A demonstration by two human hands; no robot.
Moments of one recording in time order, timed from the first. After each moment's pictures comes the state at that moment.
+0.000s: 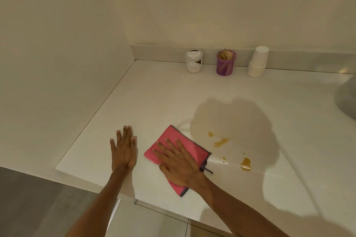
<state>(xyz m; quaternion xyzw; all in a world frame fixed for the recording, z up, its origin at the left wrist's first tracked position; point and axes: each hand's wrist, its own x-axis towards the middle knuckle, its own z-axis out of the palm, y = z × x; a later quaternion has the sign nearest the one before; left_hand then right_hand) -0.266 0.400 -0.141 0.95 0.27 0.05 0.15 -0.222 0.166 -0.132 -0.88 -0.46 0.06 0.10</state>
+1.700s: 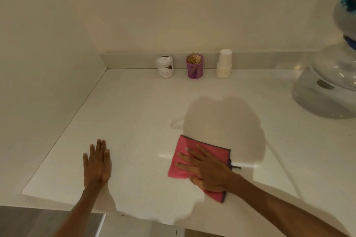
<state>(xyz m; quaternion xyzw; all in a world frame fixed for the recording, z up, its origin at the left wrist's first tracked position) -0.267 0.401 -0.143 0.95 0.26 0.05 0.15 -0.179 -0.012 -0.147 -0.85 -0.52 0.00 0.01</state>
